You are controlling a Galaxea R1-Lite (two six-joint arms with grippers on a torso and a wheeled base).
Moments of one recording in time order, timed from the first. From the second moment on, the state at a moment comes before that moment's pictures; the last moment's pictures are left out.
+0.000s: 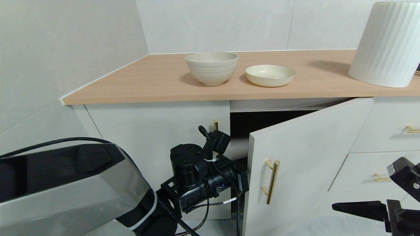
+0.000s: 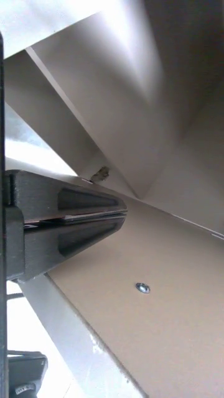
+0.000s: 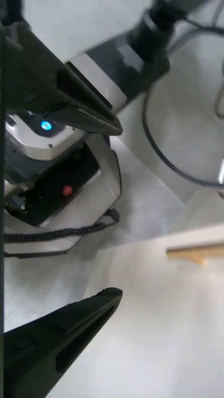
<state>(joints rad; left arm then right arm) -0.75 2.16 -0.76 -1.38 -0.28 -0.31 0.67 1.08 -0.43 -0.20 0.25 0.13</state>
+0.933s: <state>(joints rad) -0.79 2.12 -0.88 -1.14 -0.30 -0.31 0.69 1.05 -0.41 -0.20 0.25 0.13</state>
